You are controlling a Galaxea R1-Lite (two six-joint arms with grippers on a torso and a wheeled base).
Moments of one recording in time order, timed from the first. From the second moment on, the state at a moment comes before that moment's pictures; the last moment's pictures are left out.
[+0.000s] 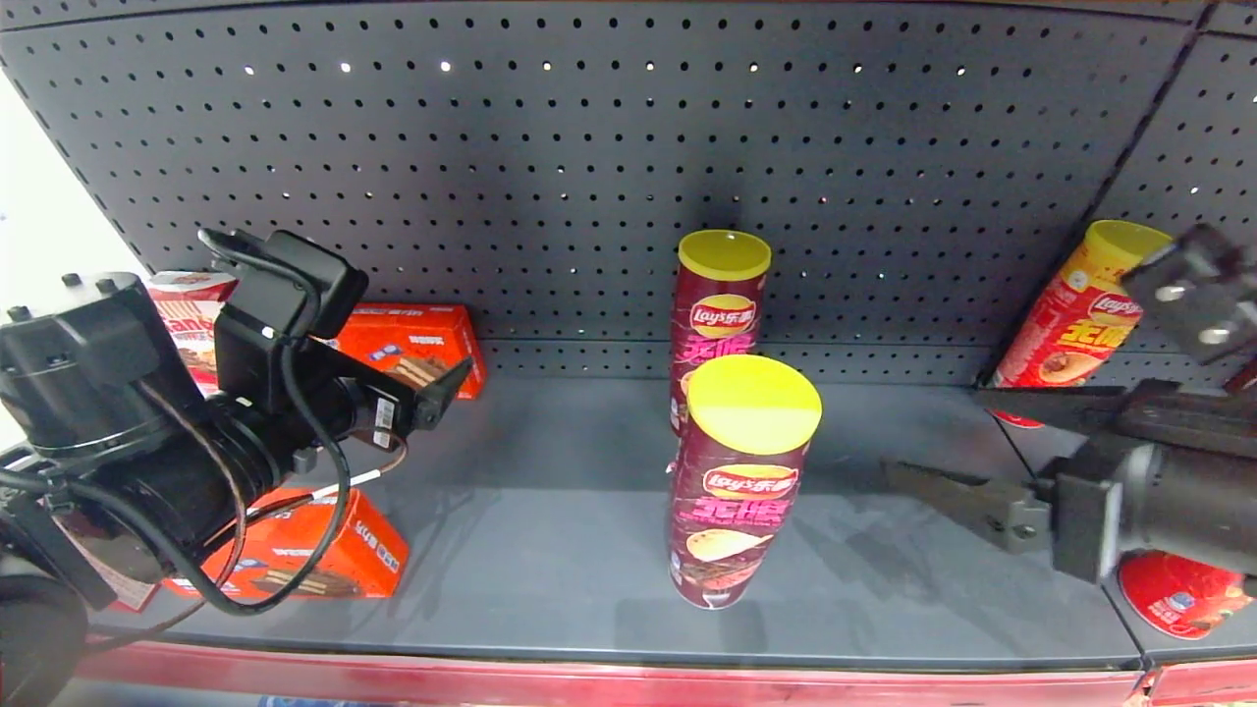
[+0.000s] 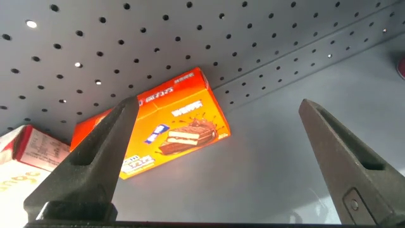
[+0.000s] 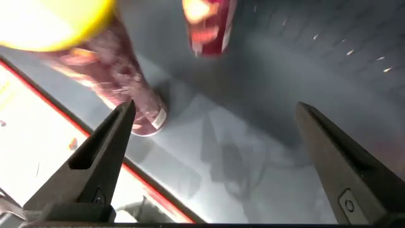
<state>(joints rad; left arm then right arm) -0.33 1.53 -0.61 -0.92 0.12 0.39 0.74 1.19 -0.81 -0.14 -0.16 -0.05</state>
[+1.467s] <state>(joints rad) -0.29 1.52 -0.60 -0.92 0.12 0.41 0.19 0.08 -0.10 0.16 -0.24 -0.02</state>
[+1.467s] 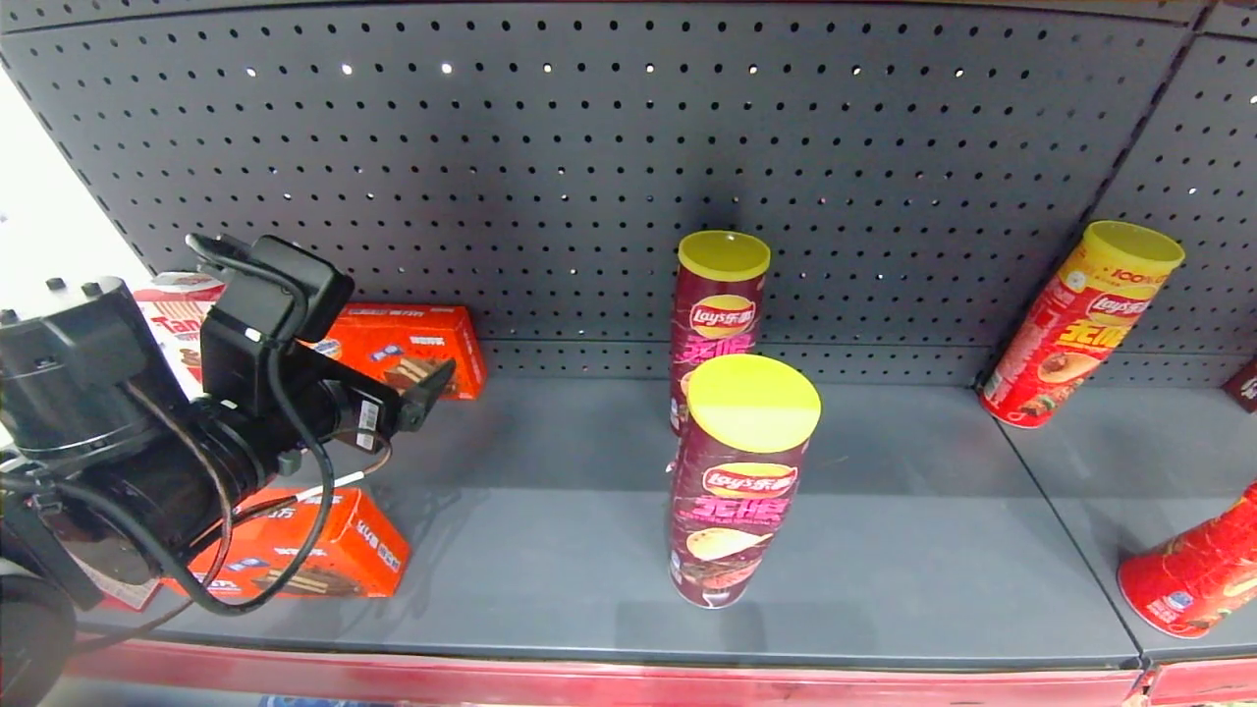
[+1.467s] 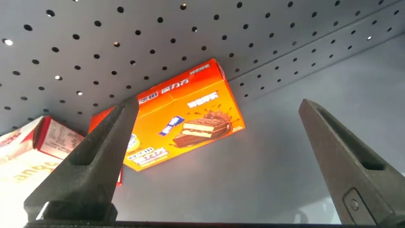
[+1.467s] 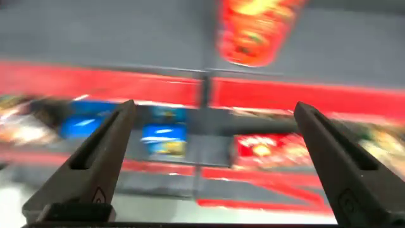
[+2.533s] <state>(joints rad) -0.30 1.50 -0.59 -0.92 0.12 0.42 -0.02 0.05 -0.01 0.00 0.02 -0.01</state>
